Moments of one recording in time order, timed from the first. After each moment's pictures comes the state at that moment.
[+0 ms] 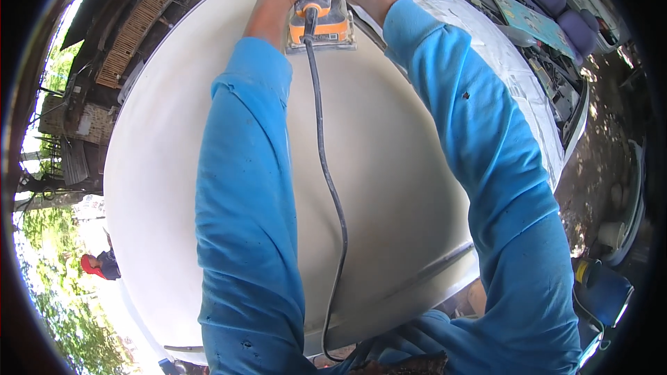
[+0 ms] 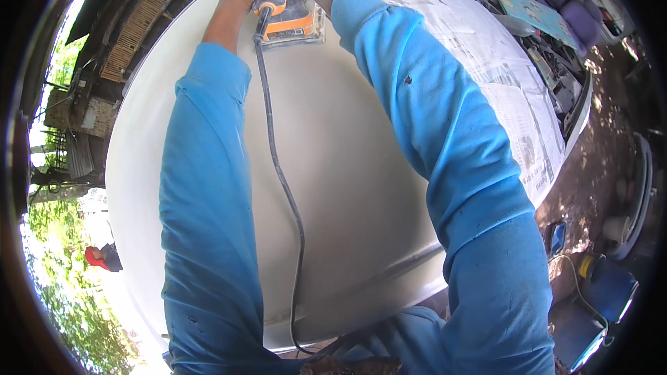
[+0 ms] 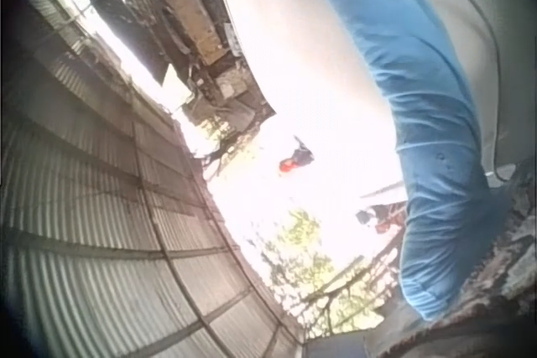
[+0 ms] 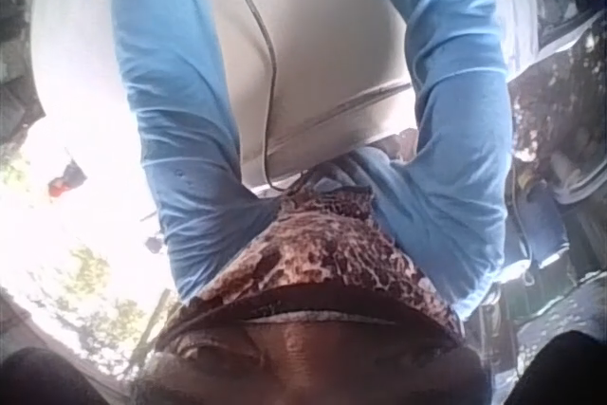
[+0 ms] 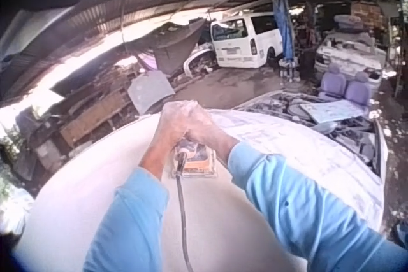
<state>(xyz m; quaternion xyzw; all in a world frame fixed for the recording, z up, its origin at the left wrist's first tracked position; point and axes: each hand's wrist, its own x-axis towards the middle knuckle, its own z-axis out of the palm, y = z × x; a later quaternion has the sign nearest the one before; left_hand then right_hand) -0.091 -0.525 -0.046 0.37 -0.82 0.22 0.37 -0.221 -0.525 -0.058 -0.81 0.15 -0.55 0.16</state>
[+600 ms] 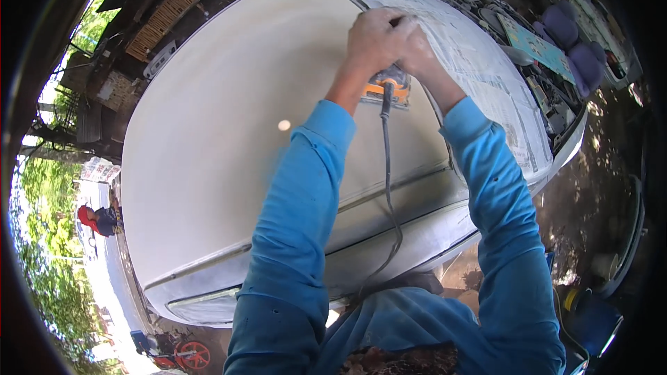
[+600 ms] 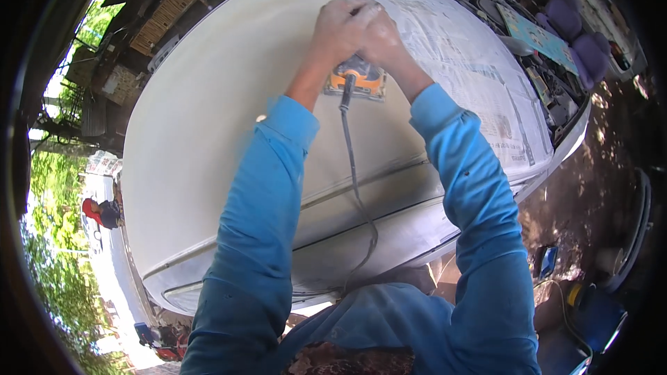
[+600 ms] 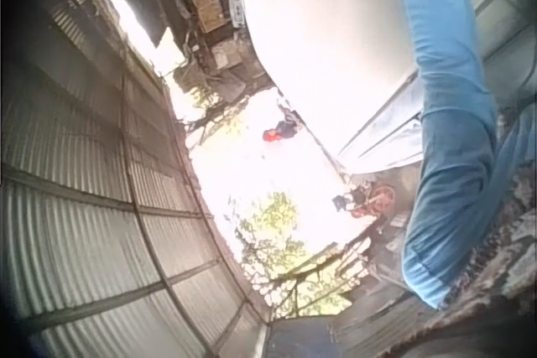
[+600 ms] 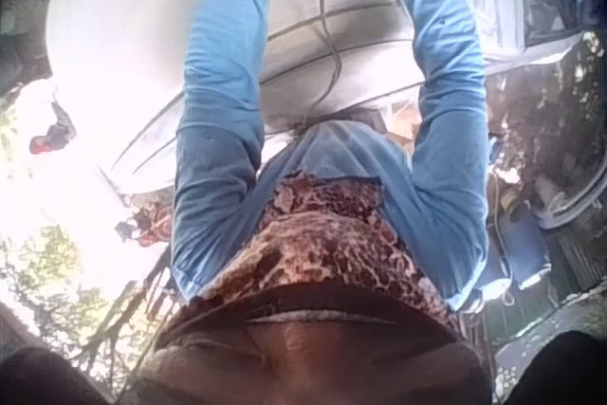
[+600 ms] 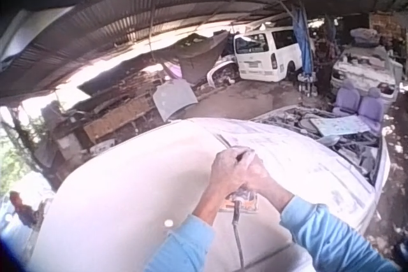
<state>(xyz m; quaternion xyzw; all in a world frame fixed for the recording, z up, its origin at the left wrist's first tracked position) -0.231 -0.234 -0.008 0.50 -0.70 -0.18 0.49 -0.342 -0.265 -0.048 -0.77 0.37 -0.47 0.23</state>
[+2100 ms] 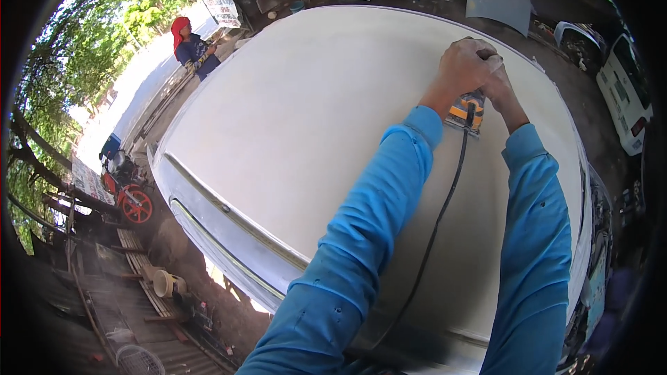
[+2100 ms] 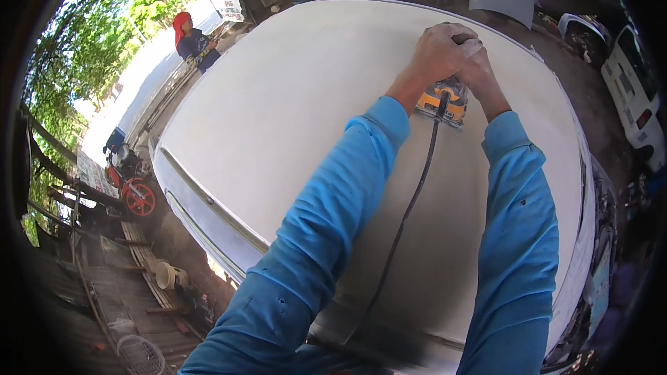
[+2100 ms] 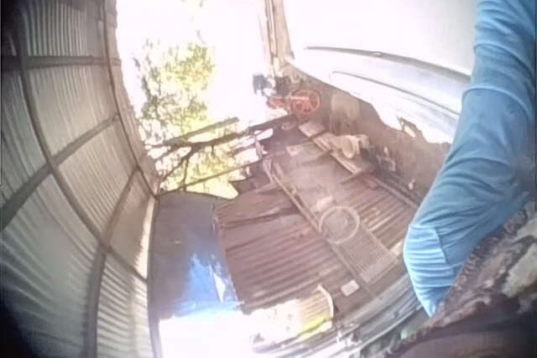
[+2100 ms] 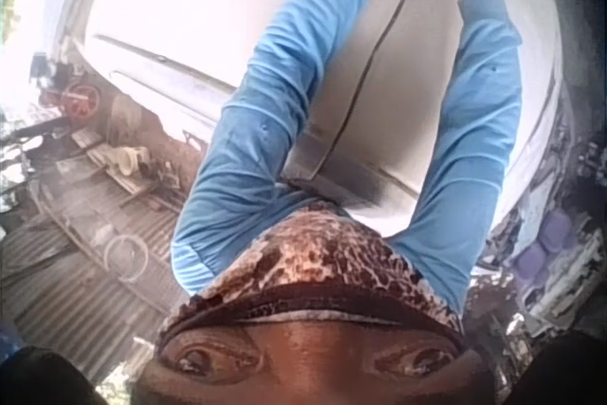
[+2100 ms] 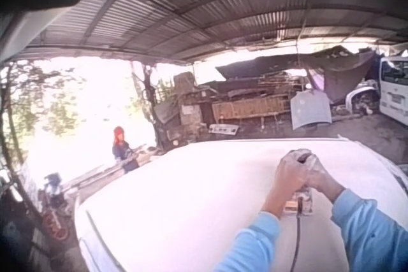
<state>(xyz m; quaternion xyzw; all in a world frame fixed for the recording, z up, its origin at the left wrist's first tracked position) 0.194 -0.157 0.011 0.63 -0.48 0.03 0.61 0.128 -0.265 -0.008 -0.84 0.13 -0.28 0.44</state>
